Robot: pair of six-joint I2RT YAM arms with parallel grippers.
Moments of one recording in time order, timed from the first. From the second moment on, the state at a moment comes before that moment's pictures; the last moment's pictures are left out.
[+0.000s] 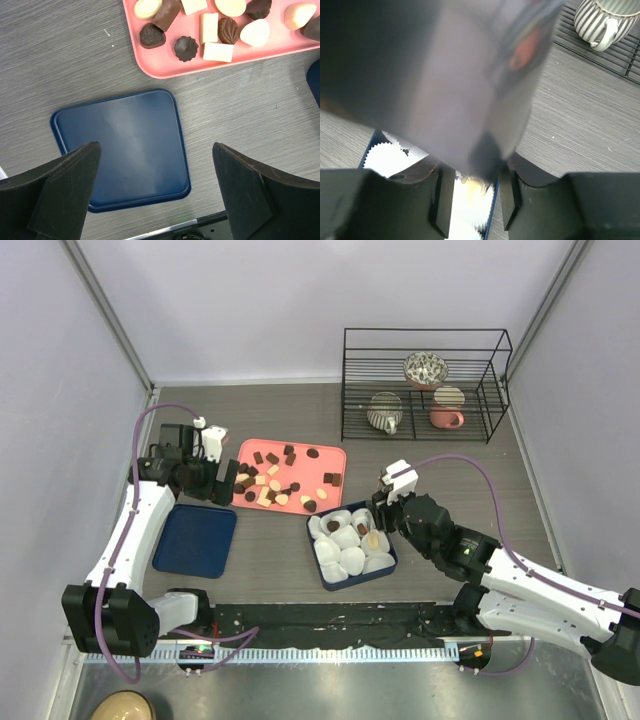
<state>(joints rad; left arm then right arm) -0.07 1.19 1.07 -0.89 0.15 0.22 0.96 0.81 0.60 -0.14 0.43 0.14</state>
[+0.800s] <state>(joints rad) -0.07 1.19 1.07 -0.87 0.16 0.22 0.91 1.17 0.85 0.18 0.37 0.00</state>
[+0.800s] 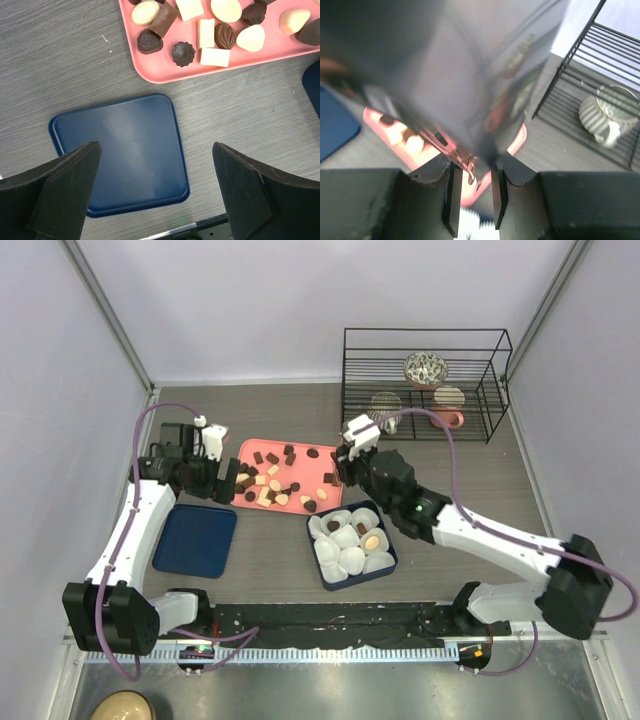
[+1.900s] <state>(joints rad) -0.07 1.19 1.07 -0.86 0.15 0.24 0.69 1.93 1.26 0.50 0.17 0.00</state>
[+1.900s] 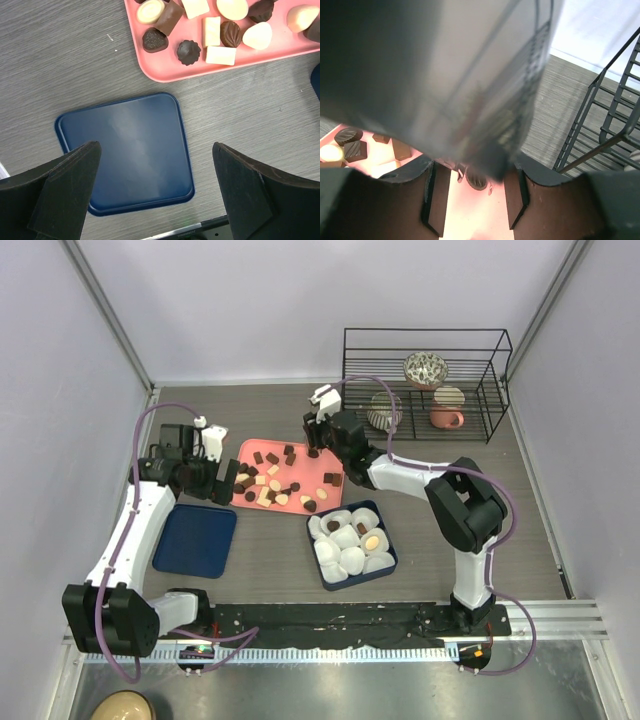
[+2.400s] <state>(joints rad) -0.07 1.18 1.06 -0.86 0.14 0.24 0.68 1.97 1.26 0.52 0.15 0.00</state>
